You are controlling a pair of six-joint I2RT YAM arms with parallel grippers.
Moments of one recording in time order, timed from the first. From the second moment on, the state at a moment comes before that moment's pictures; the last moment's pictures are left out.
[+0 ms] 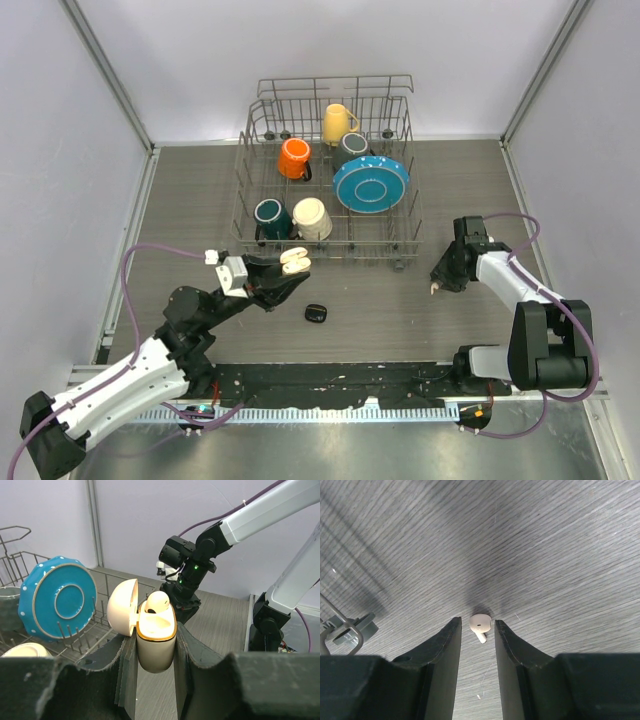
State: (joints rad) left arm -0.83 0.57 0.33 0.58 0.28 -0.13; right arm 0.02 1.30 0.67 -0.54 0.03 0.65
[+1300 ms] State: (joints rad) left arm -0.83 0.58 0.32 0.58 0.26 -0.13; right arm 0.02 1.34 0.65 -0.47 -0.01 0.65
